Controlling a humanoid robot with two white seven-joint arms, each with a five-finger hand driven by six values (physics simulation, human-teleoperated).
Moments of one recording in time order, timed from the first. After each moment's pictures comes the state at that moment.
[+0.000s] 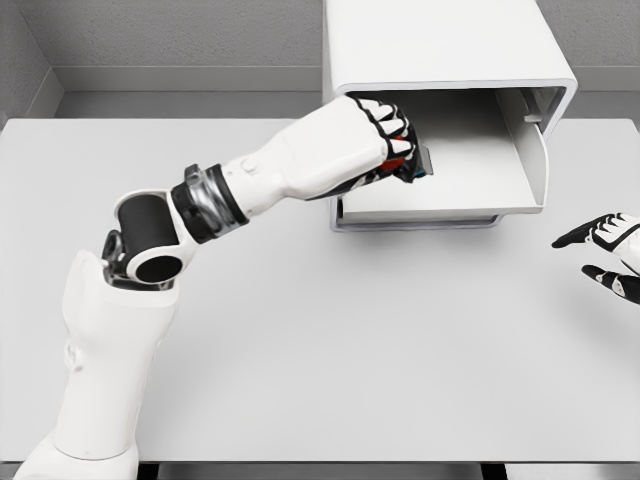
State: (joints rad) left arm -0.46 0.00 -0.23 -1.80 -0.77 -0.61 -0.61; right arm 0.33 -0.98 -0.11 -1.72 0.30 -0.61 -0.01
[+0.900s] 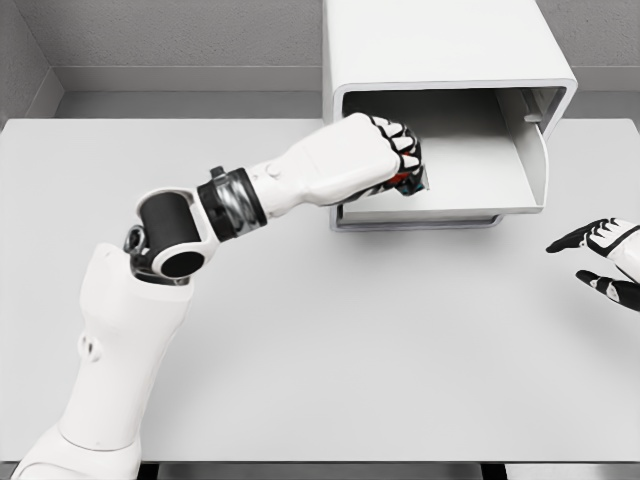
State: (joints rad) left arm -0.49 0.00 -0.29 -1.71 -0.86 -0.61 -0.61; right arm 0.34 -0.97 -0.11 -1.73 0.29 -0.61 -0.01
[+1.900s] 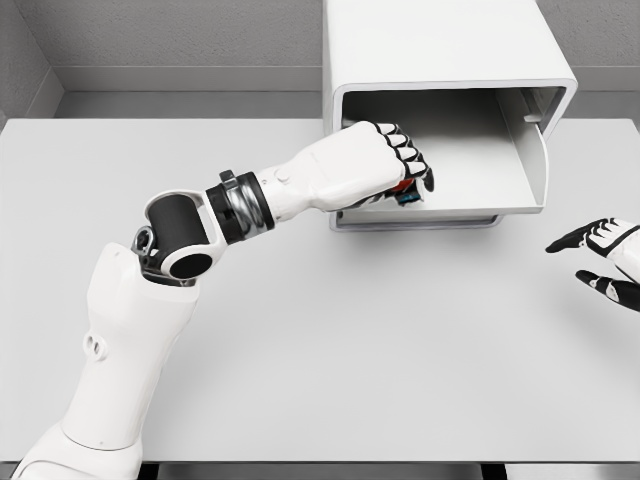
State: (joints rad) left arm -0.49 0.00 -0.31 -1.70 -0.89 -0.61 -0.61; right arm 0.34 -0.97 -0.11 -1.73 0.29 -0.61 -0.01
